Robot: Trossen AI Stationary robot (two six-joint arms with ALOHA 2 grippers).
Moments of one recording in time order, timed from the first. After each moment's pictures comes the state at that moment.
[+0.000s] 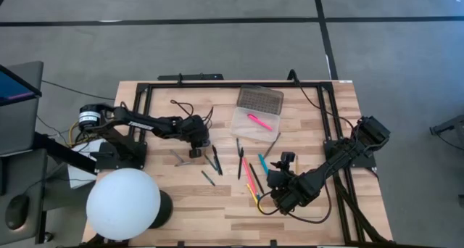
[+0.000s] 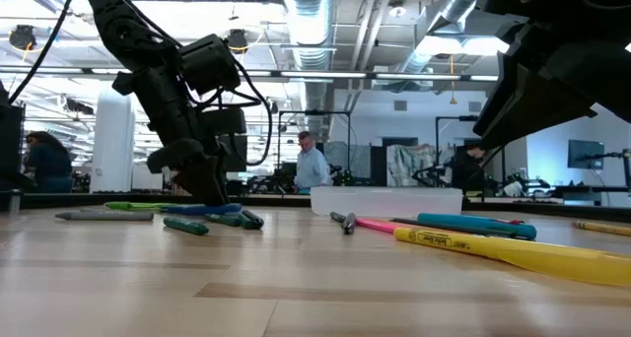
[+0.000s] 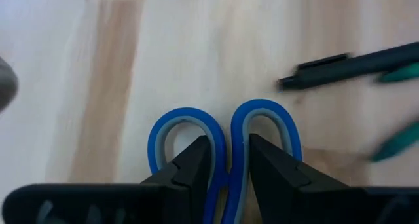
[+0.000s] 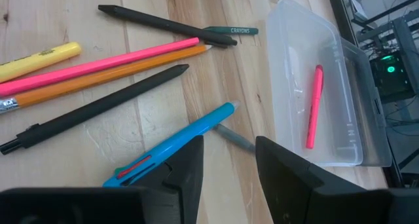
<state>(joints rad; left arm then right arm) 0.21 1.54 0.59 -0.02 -0.01 0.16 0.66 1.73 1.05 -0.86 0.81 0.66</state>
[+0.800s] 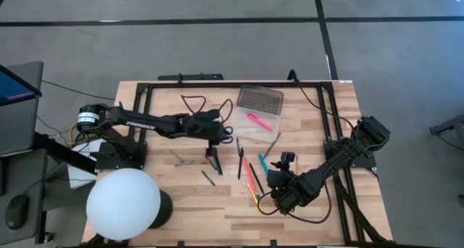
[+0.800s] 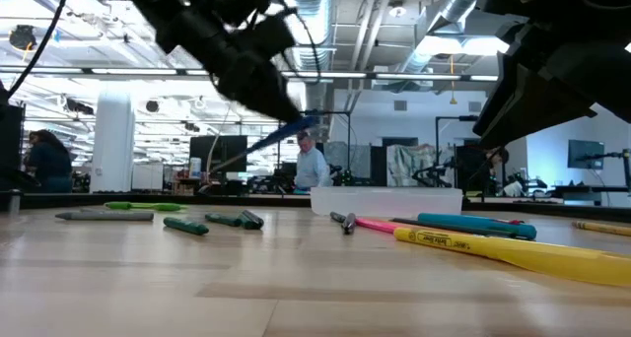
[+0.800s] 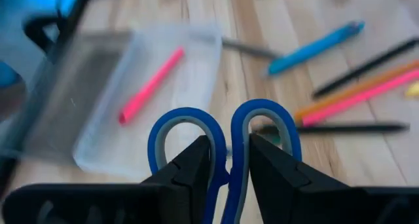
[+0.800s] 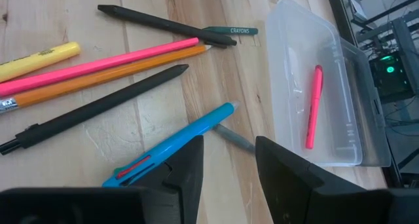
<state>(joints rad) 0.11 1.53 0.85 0.09 -0.01 0.29 0.66 1.73 1.05 -0.86 0.81 0.66</state>
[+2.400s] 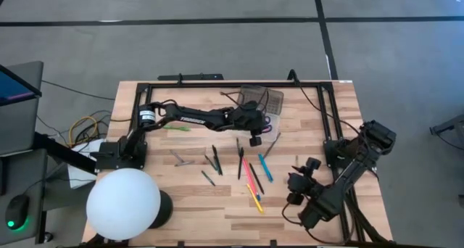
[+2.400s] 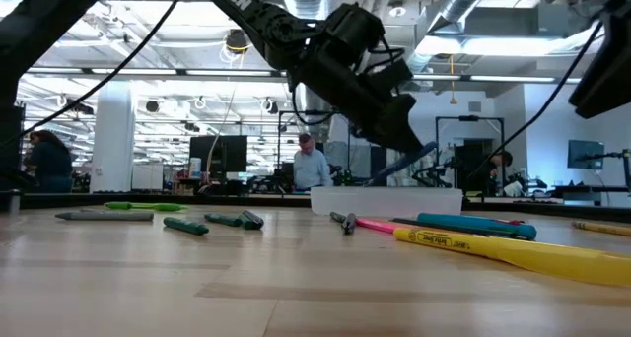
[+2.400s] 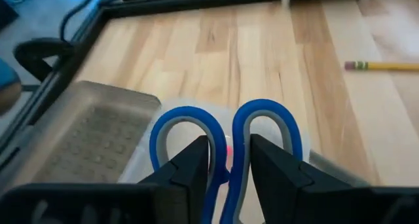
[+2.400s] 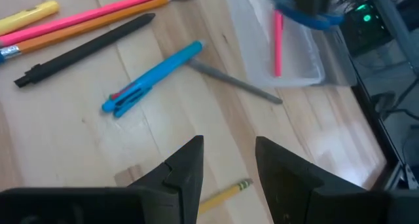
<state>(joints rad) 0.17 2.15 1.52 0.10 -0.06 0.18 0.90 1.73 1.12 -1.34 0.76 1.31</state>
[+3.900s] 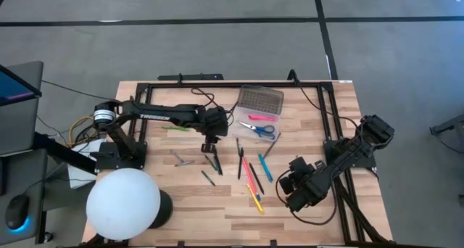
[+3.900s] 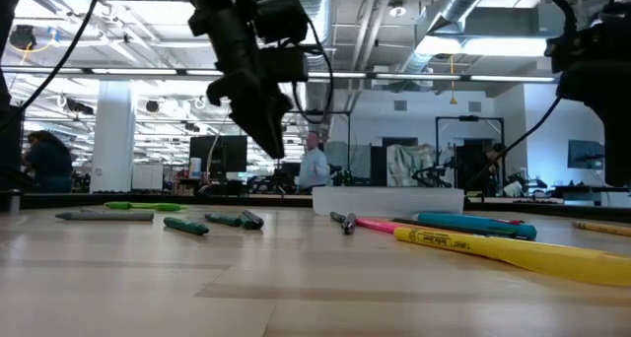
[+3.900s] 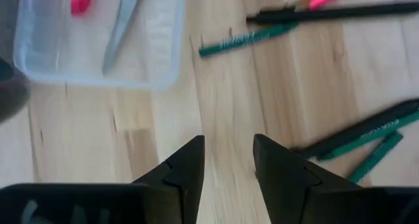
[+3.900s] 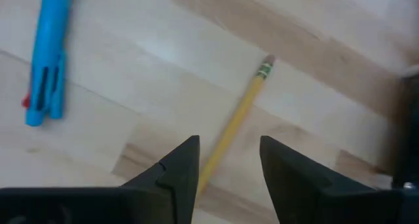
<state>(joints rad) 0.18 1.69 1.16 -0.57 0.02 0.34 0.72 1.69 1.00 -1.16 0.34 1.82</state>
